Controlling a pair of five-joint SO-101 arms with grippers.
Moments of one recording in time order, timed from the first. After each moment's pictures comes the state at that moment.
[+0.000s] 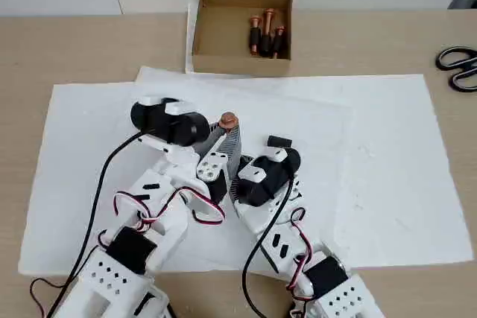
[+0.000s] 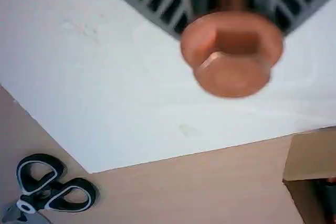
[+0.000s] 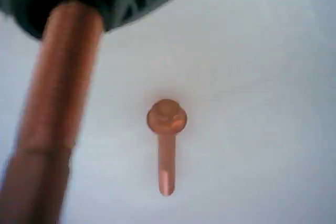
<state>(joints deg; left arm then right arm) 28.0 -64.9 66.9 27.0 21.3 -35.0 -90.2 96.4 18.3 -0.9</state>
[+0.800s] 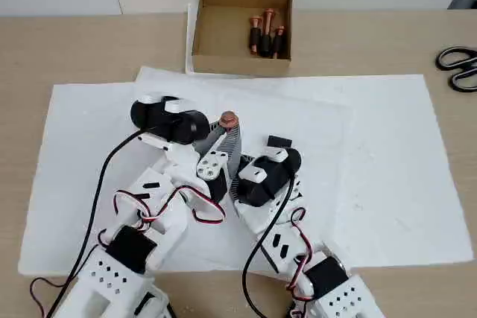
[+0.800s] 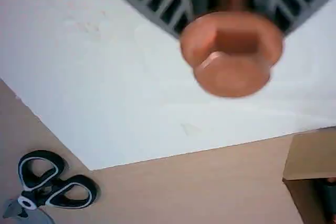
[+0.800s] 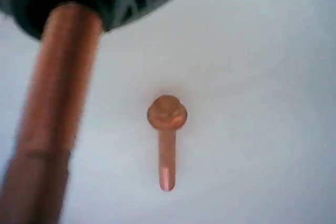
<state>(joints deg) 27.9 -64.7 65.7 27.2 22.3 -35.0 -90.2 96.4 18.2 -0.9</state>
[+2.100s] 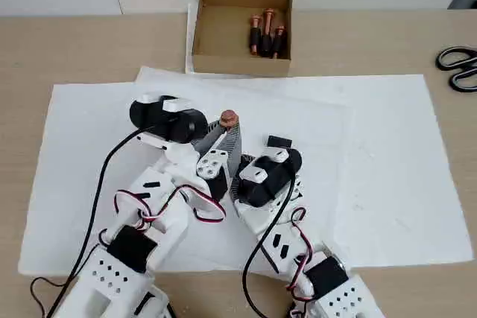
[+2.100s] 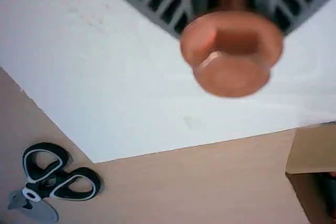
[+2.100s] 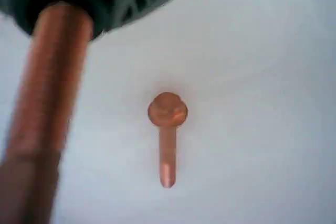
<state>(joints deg) 27.9 -64.7 66.2 25.5 22.6 -35.0 -90.3 96.4 18.2 -0.9</state>
